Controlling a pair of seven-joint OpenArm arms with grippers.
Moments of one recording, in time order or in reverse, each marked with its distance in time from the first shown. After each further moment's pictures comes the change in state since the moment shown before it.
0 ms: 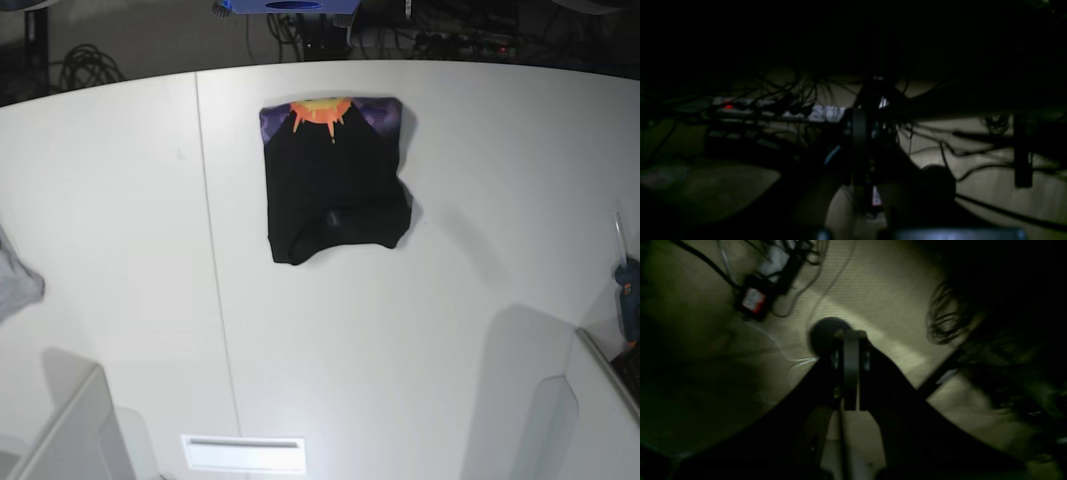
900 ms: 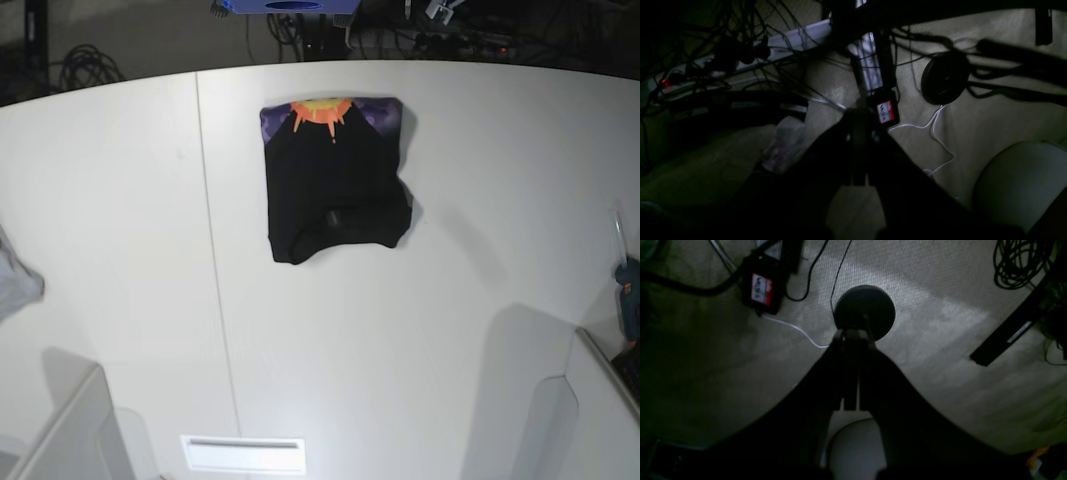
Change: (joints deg) left arm -22.9 0.5 -0.3 -21.6 26.8 14.6 24.5; right arm 33.6 -22.2 -16.2 -77.4 24.3 -0.4 31.2
